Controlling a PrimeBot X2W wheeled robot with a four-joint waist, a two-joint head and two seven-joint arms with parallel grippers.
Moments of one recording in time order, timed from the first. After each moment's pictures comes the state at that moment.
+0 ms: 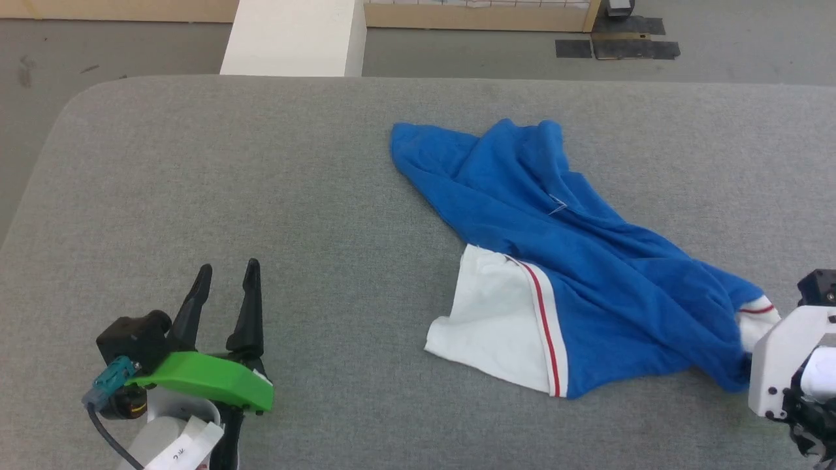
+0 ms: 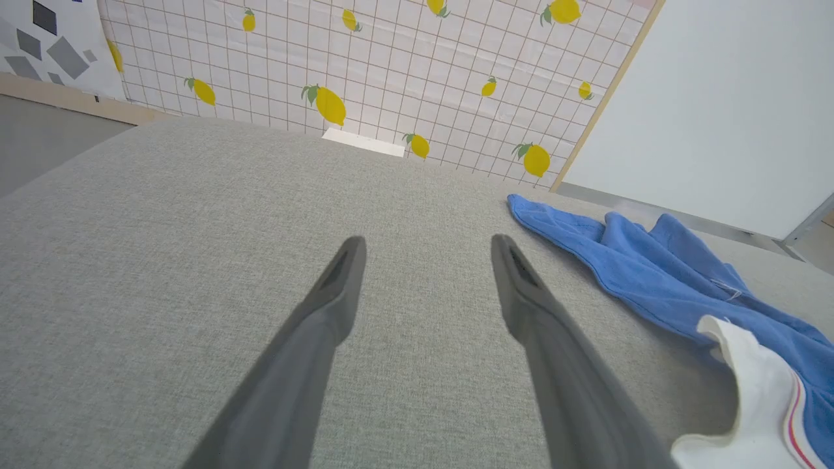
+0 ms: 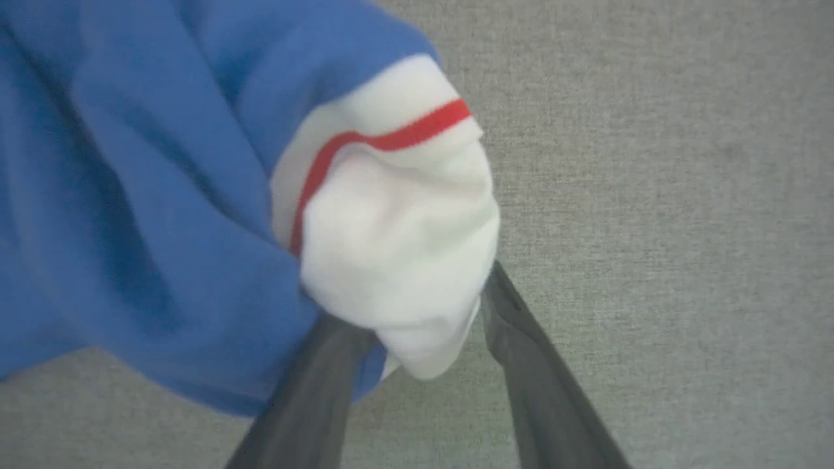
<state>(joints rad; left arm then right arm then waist) -0.12 0.30 -0.24 0.11 -0.61 0.04 -0.24 -0.15 -0.19 -0.27 0.13 0.14 0.13 0.88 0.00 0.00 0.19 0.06</state>
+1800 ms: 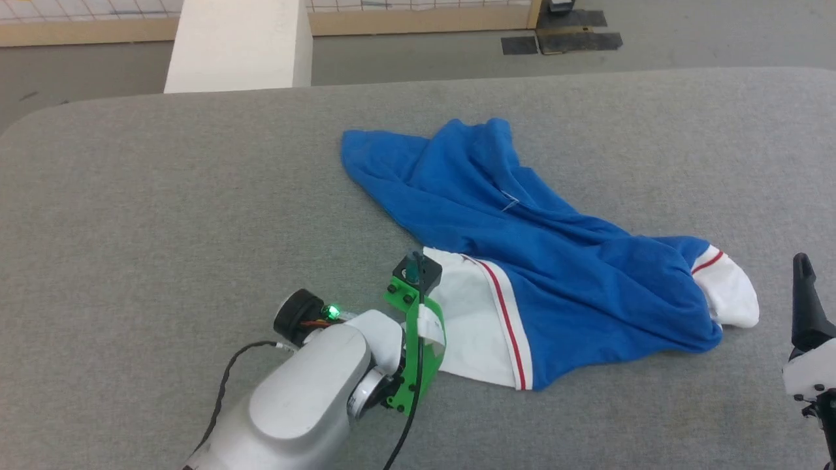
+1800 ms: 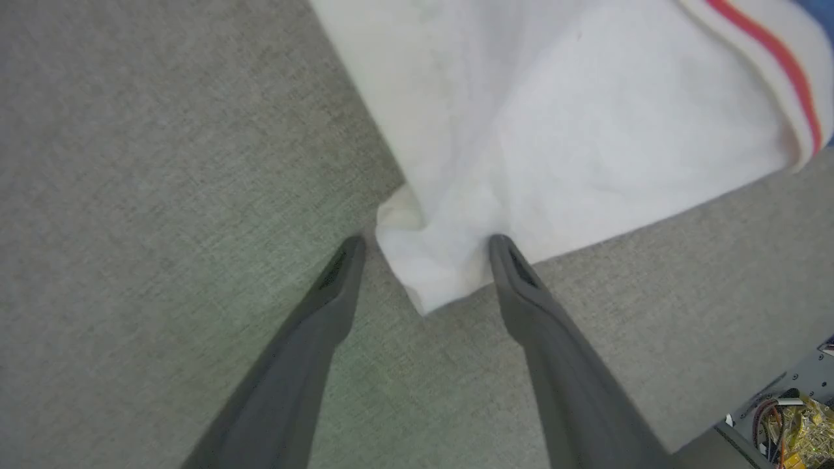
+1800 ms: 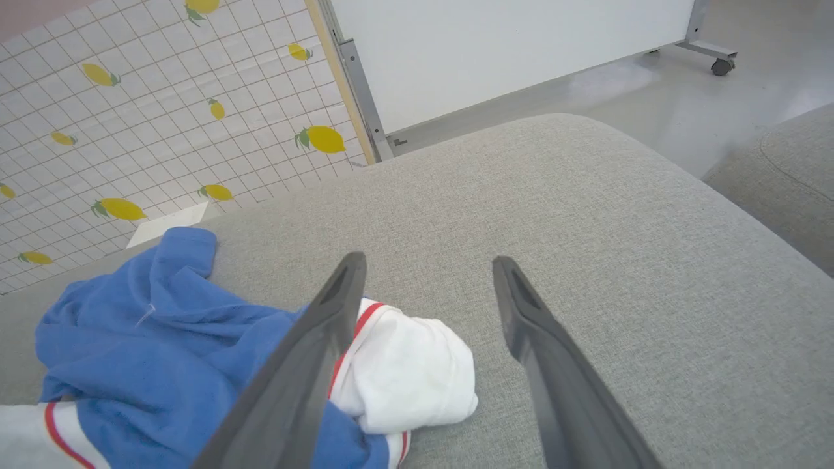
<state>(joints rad) -0.59 0.20 -0.82 0.39 -0.49 0.01 0.83 -0.07 -0.05 -0.41 -0.07 0.30 0.13 0.23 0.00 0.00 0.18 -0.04</state>
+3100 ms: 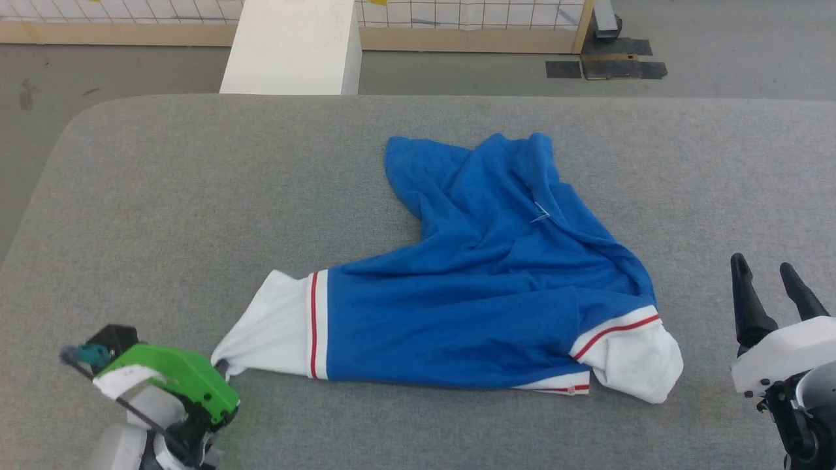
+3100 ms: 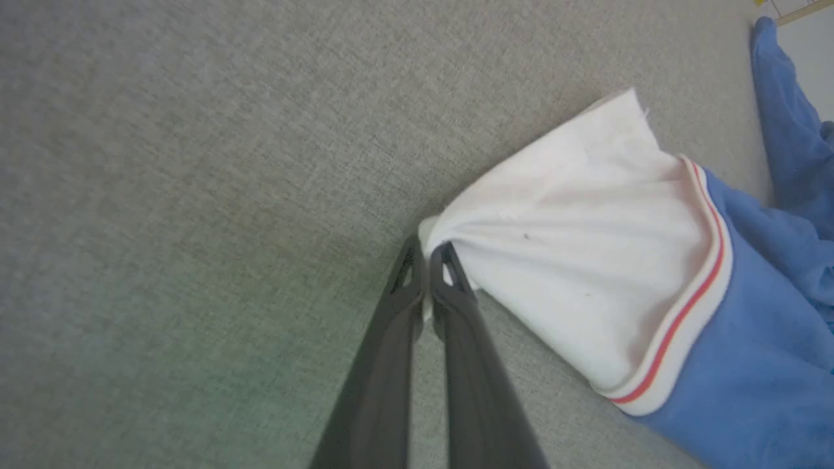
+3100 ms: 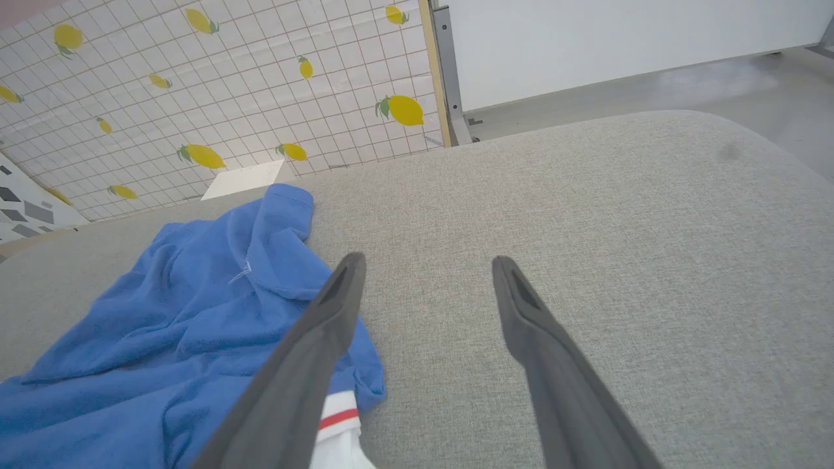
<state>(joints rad) -0.14 0.30 -0.12 0.23 -0.91 0.31 0.41 -0.09 -0.05 -0.29 -0.02 0.25 0.13 0.24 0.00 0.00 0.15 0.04</state>
